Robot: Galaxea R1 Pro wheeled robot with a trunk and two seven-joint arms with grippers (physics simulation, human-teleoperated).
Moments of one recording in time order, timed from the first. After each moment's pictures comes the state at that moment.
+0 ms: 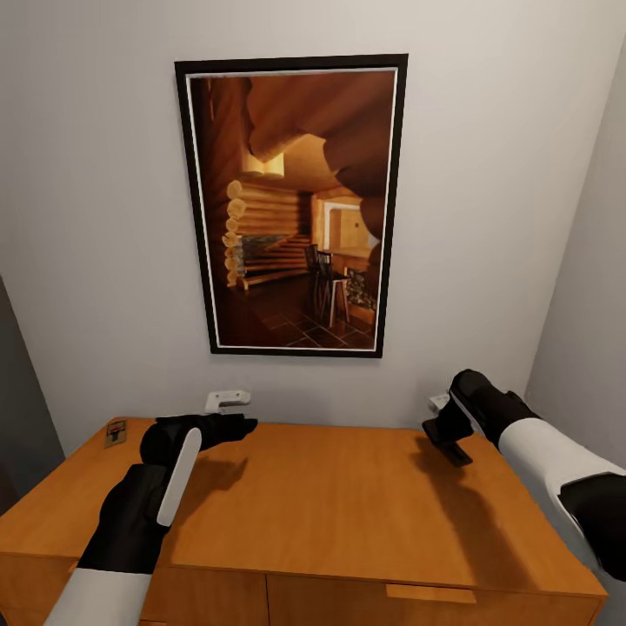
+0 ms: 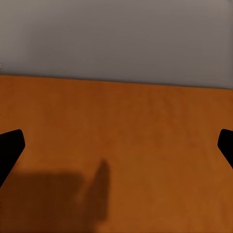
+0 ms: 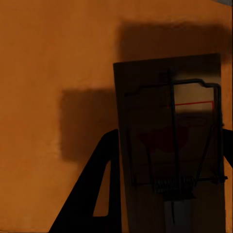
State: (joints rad) left arm -0.54 -0.05 -0.06 -1.45 0.18 1.03 0.07; right arm -1.10 -0.21 0.39 -0.39 0.10 1.04 0.53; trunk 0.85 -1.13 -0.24
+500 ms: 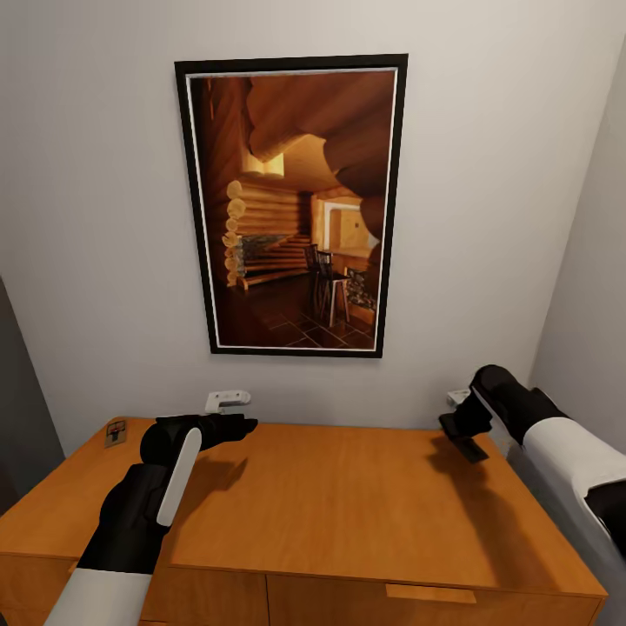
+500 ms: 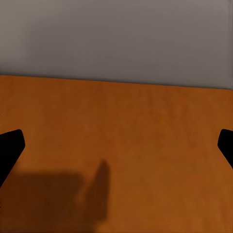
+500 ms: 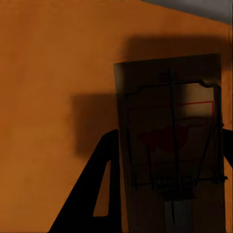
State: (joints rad) left arm -0.54 -0.05 -0.06 -1.45 0.18 1.03 0.07; right arm -1.10 -0.29 0.39 -0.44 0.10 1.05 0.61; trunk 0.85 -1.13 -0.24
